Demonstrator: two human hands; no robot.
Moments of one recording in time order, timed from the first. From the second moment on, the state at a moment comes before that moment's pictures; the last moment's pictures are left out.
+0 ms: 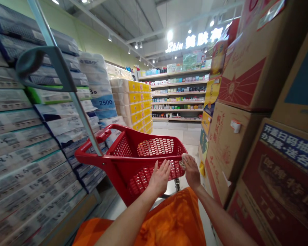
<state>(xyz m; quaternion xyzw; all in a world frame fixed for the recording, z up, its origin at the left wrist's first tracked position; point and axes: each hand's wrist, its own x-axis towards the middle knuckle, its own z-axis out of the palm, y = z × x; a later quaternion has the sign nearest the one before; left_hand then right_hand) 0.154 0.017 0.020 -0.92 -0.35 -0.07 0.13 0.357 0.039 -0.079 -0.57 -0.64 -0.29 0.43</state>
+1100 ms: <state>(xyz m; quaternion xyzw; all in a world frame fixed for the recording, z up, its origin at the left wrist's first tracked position) 0.036 0.030 0.066 -0.78 -0.59 -0.04 0.20 0.276 0.052 -0.006 -0.63 -0.70 -0.15 0.31</state>
